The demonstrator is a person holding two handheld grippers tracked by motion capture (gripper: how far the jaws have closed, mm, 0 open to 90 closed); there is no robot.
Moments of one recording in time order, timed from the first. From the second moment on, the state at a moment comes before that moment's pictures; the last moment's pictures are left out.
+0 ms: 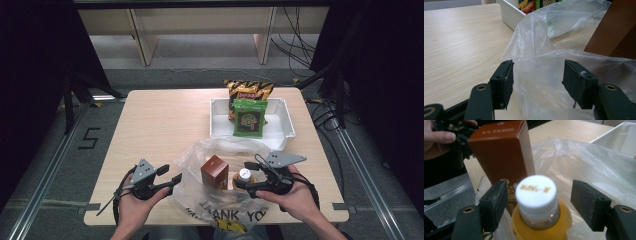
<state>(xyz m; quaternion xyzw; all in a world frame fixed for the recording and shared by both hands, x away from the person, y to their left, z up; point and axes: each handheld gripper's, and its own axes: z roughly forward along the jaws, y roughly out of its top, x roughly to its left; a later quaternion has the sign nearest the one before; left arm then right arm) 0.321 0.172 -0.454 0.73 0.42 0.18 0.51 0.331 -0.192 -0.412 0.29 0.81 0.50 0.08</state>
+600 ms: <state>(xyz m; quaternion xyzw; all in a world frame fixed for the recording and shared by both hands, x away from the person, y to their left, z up) 0.323 0.170 -0.453 0.74 0.41 0.18 0.50 0.326 -0.191 -0.440 0.30 0.83 0.46 0.08</state>
